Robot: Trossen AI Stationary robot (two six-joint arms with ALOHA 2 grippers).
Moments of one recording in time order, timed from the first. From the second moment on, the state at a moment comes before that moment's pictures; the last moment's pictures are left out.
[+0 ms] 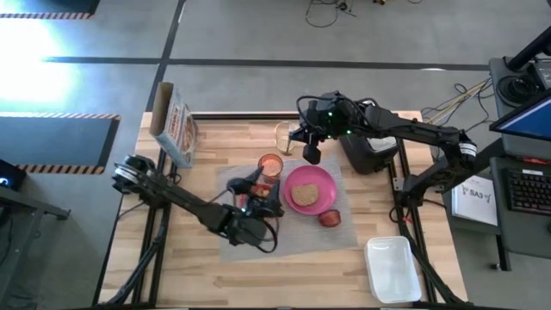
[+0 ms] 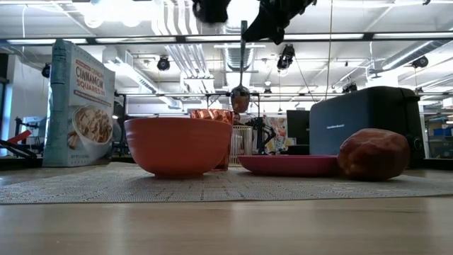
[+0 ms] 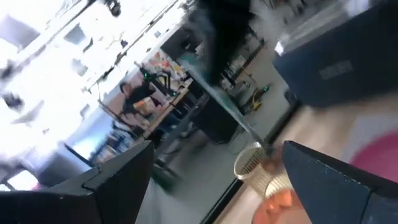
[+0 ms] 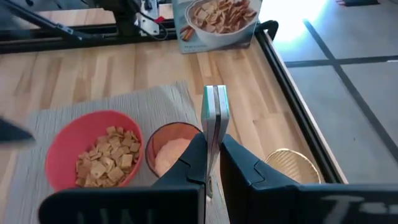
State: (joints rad) left arm -0.43 1.77 1.23 0.21 -1.57 0.41; right arm -0.32 1.48 1.45 -0.55 -0.16 -0.12
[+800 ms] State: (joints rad) left arm -0.31 1.30 0.59 0.78 -0.64 0.07; right arm -0.23 1.51 1.45 -0.45 -0.42 -0.22
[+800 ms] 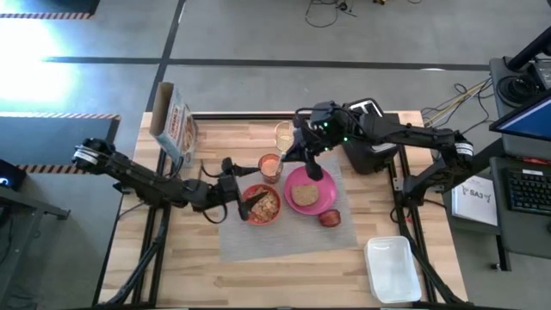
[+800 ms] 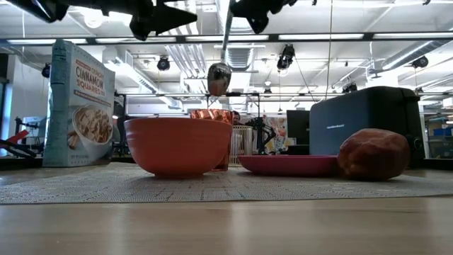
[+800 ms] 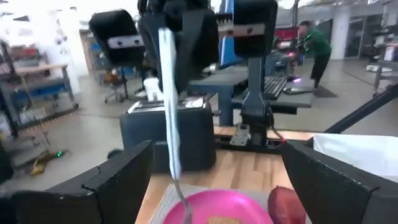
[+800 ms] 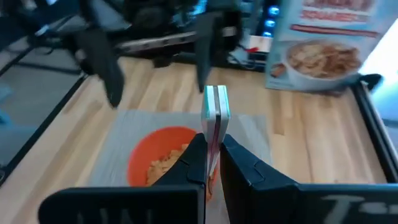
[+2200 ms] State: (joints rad) left arm -0.28 1.49 0.79 0.74 -0.59 0.10; right arm -0.08 1.52 1.45 -0.46 -0.43 -0.37
